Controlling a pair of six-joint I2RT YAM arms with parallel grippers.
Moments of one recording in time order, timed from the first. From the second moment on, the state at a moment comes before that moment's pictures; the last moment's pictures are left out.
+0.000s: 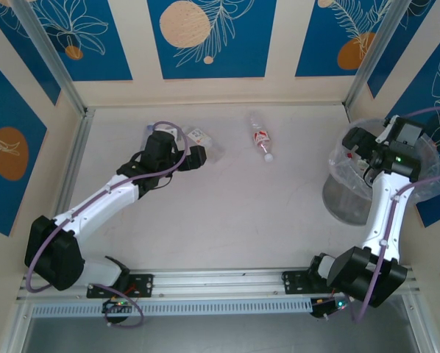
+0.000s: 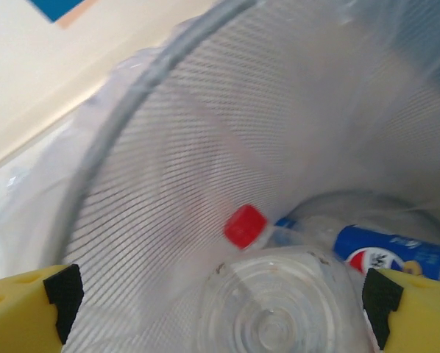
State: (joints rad) left arm -0.55 1.36 1.04 -0.28 0.00 -0.57; right arm -0.48 1.18 1.27 -0.81 -0.22 0.22
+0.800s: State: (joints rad) left arm -0.55 1.39 1.04 -0.30 -0.06 -0.62; right arm -0.42 0.94 1.23 -0.86 -0.50 0.34
